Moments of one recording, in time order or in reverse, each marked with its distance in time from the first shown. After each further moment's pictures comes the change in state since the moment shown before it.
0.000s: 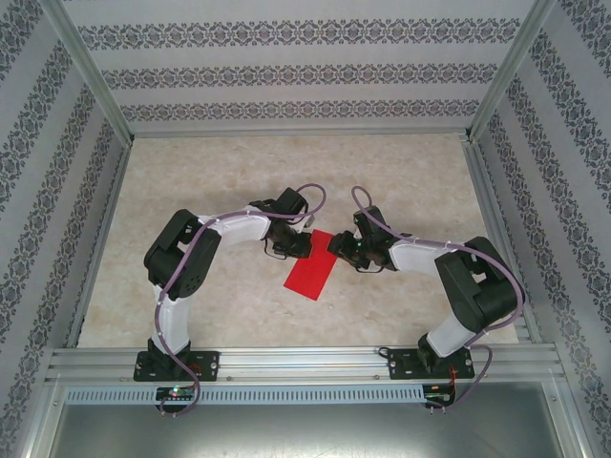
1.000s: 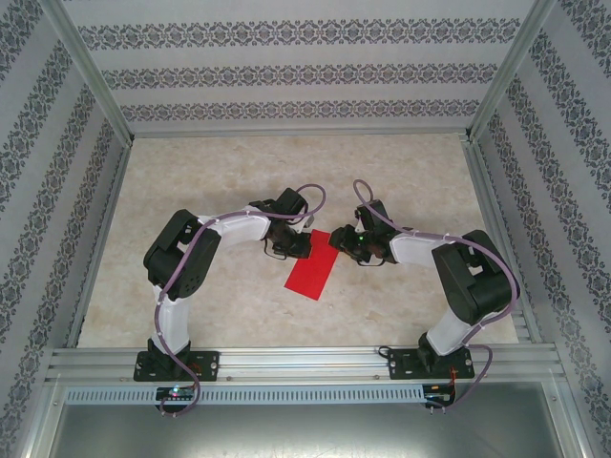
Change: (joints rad) left arm 0.000 -0.001 -0.002 0.000 0.000 0.000; right arm -0.051 0.050 0.046 0.012 -0.054 -0.056
